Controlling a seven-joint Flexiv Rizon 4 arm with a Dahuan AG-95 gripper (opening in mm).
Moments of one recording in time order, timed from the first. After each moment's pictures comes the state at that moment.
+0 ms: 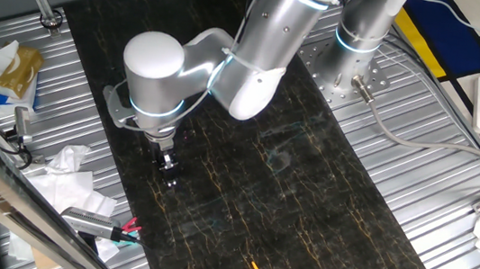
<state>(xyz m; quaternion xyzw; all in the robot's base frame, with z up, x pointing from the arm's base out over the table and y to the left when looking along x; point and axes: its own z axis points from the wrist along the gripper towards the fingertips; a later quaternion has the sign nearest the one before) 0.597 0.130 0.019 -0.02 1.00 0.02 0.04</state>
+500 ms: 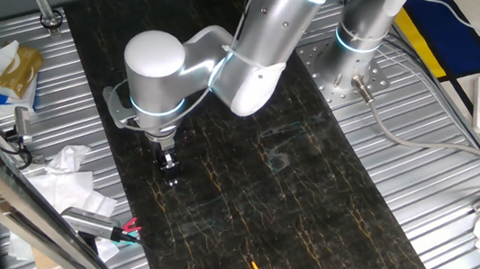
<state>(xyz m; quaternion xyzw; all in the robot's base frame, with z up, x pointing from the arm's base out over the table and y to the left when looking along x) 0.596 0.130 0.019 -0.04 1.00 0.02 0.04</state>
